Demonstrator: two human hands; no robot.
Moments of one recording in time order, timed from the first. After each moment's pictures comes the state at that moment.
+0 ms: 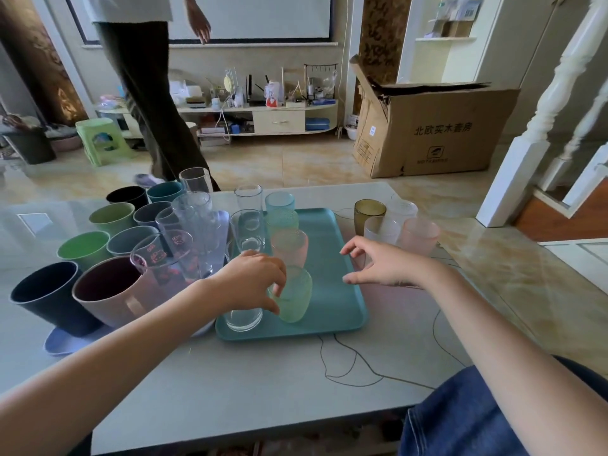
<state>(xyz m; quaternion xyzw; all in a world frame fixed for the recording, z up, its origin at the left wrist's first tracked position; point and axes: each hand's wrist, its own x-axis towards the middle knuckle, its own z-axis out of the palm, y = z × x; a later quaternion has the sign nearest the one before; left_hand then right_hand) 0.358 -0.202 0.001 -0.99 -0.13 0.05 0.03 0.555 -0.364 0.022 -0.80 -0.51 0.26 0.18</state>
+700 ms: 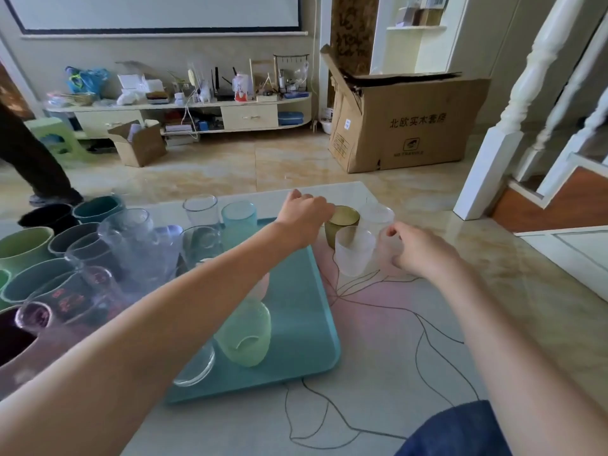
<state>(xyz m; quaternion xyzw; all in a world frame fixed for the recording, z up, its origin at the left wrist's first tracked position) 0.568 -0.181 0.018 -0.98 -0.14 -0.10 0.12 0.660 -0.373 0.012 -0.93 -0.34 0.06 0.12</state>
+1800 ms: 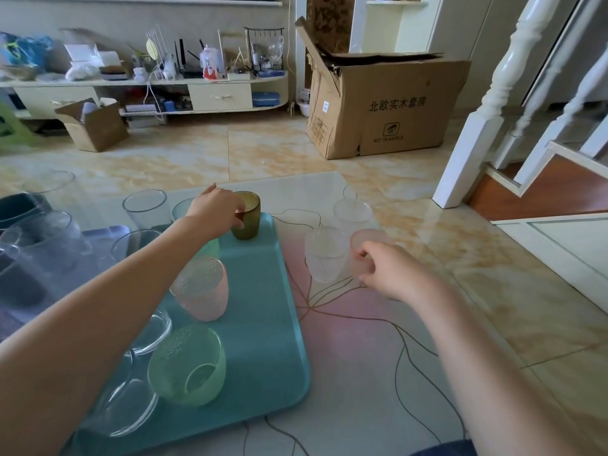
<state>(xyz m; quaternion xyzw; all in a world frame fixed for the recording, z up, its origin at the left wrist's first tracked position) 0.569 -0.075 -0.014 -0.96 -0.26 -0.05 0.02 0.667 -0.367 -0.005 -0.91 -0.37 0.15 0.13</state>
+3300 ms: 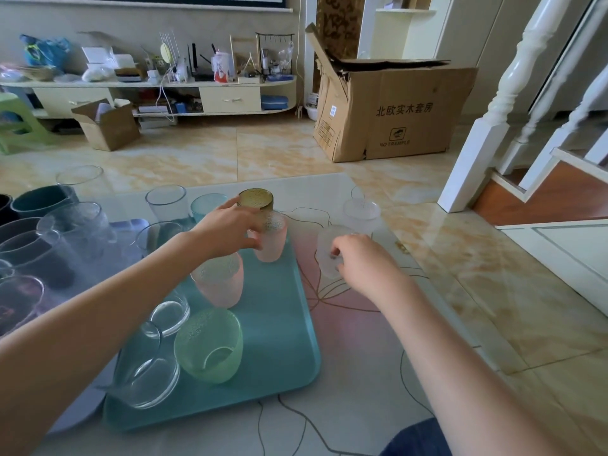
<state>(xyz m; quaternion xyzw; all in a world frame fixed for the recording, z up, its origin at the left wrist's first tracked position) 0.522 -0.106 -0.016 -0.99 -0.12 -0.05 0.00 0.633 -0.331 -0.014 -0.89 -0.43 0.05 0.11</state>
